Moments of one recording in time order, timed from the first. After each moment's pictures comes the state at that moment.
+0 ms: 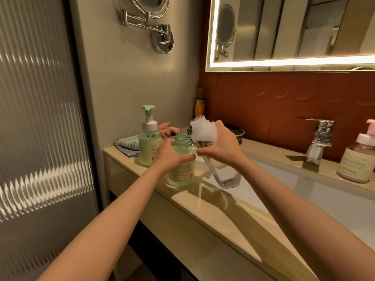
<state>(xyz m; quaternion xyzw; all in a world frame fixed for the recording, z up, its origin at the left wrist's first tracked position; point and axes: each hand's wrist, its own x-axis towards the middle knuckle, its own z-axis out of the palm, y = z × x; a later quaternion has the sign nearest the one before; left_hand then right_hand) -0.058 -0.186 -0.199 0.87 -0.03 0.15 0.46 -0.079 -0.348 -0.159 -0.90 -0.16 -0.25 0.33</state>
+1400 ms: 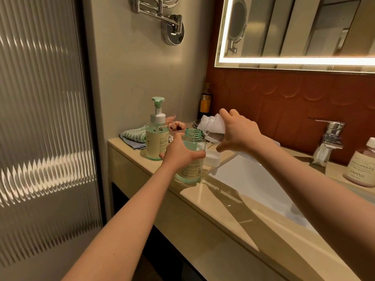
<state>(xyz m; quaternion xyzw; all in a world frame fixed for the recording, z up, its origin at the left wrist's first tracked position) -0.065 -0.189 -0.206 0.87 -0.02 0.16 0.48 -0.086 -0.342 -0.126 -0.97 -0.12 -0.23 -0.02</state>
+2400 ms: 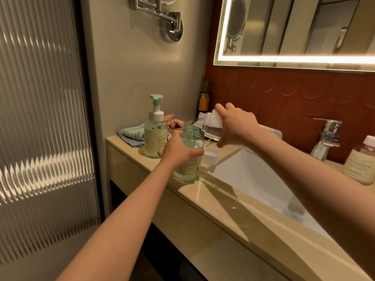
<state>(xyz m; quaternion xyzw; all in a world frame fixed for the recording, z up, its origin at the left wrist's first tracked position) -0.060 -0.189 -0.209 0.86 -0.01 0.17 0.48 -0.087 -0.337 -0.113 -0.96 -0.12 -0.22 -0.11</state>
